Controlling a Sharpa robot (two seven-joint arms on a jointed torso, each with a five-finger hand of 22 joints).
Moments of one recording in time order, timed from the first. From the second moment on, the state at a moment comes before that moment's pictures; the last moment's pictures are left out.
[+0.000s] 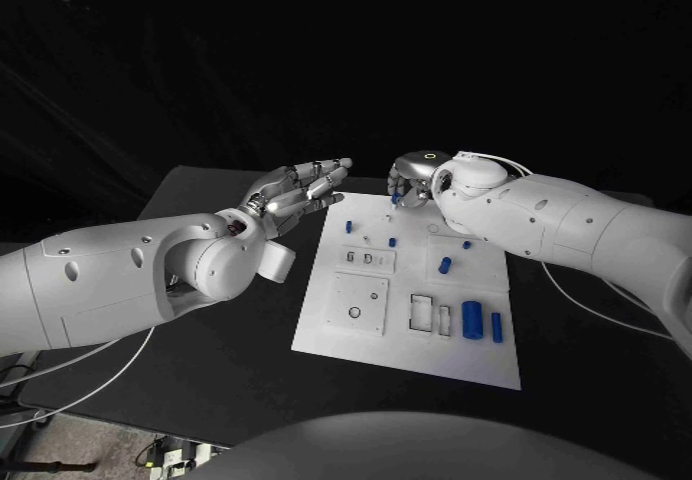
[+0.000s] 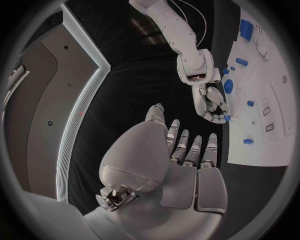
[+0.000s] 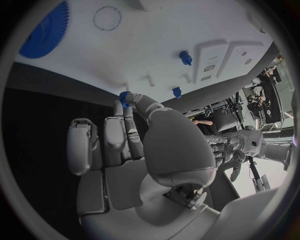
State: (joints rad) left arm 1.28 -0.81 -0.22 1.62 0.04 -0.20 0.43; left_hand 1.49 0.17 -0.24 0.28 0.46 0.55 0.12 0.12 0.06 0.09 0.09 0.48 0.05 0.11 0.16 0.18 0.04 0.16 0.13 0.29 0.11 0.05; right arm 1.26 -0.36 -0.18 0.81 -1.57 -0.20 -0.03; right_hand 1.31 -0.04 0.39 -0.09 0.50 0.93 0.09 0.24 0.53 0.89 0.04 0.45 0.38 1.31 -0.03 1.39 0.97 0.06 1.38 0.08 1.45 1.31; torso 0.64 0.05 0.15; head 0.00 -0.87
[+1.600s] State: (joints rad) left arm 1.28 -0.80 -0.22 1.60 0.04 -0.20 0.43; left_hand 1.49 0.17 -0.24 0.28 0.47 0.55 0.13 0.12 0.06 0.10 0.09 0.49 0.05 0.11 0.16 0.18 0.03 0.16 0.14 0.29 0.11 0.05; right arm 1.25 -0.36 -0.18 0.82 -1.54 -0.14 -0.04; right_hand 1.30 -0.06 0.40 -0.09 0.36 0.77 0.05 0.10 0.48 0.73 0.10 0.33 0.35 1.21 0.01 1.33 0.84 0.06 1.28 0.11 1.38 1.31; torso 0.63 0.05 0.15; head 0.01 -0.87
